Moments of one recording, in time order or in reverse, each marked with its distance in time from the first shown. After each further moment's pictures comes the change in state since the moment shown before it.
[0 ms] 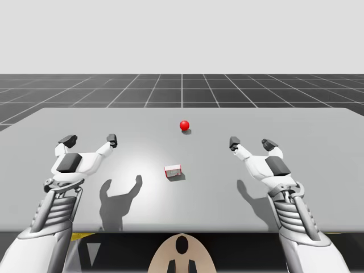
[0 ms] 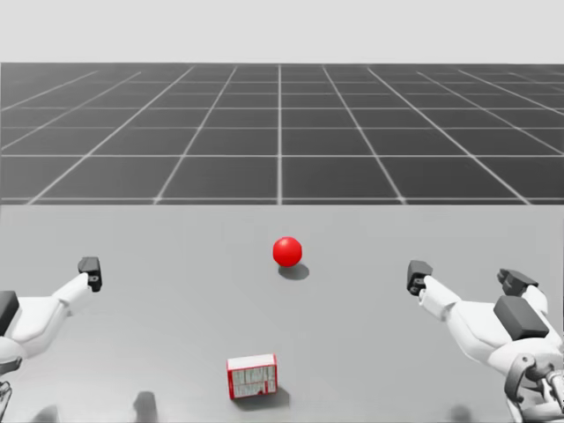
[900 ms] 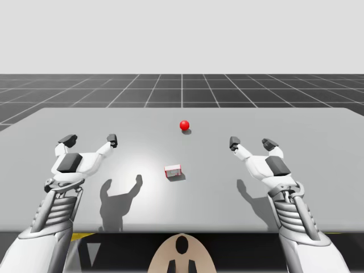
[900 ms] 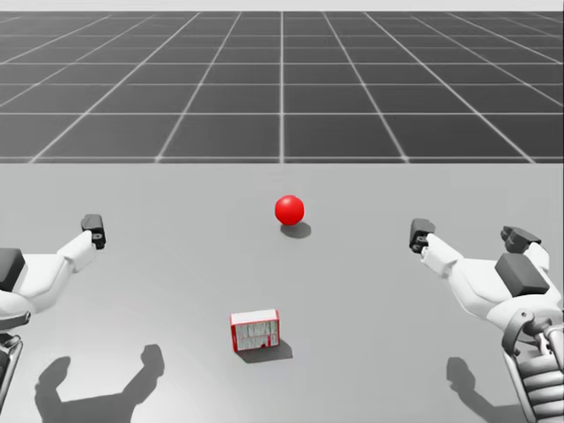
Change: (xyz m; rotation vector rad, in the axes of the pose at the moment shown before) left arm 0.000 -0.001 0.000 -0.001 -0.008 -0.009; right arm 0.000 -0.001 0.000 0.000 -0.006 0.010
